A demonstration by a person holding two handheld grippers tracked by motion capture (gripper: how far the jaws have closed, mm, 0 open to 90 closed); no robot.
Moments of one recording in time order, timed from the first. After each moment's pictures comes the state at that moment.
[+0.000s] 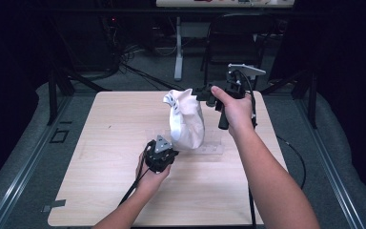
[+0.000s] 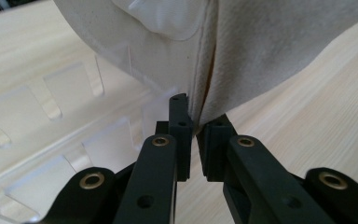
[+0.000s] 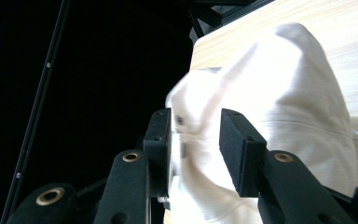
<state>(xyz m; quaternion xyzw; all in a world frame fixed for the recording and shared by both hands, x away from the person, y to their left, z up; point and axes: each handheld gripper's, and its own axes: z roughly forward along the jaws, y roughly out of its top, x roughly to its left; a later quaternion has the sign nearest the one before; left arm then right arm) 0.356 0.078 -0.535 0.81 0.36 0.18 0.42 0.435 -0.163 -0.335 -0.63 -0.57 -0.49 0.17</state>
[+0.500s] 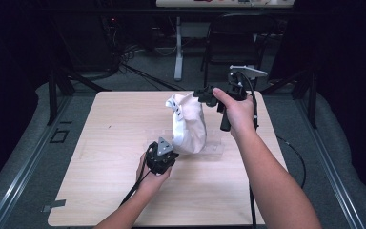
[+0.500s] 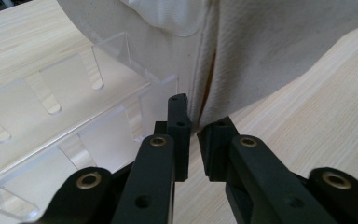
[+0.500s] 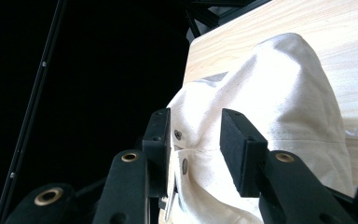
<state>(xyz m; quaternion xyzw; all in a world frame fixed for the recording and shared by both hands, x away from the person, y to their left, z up) 0.352 0.076 -0.537 0.82 0.35 0.19 0.41 0.433 -0.166 -0.339 -0.63 -0.57 -0.49 0.16</state>
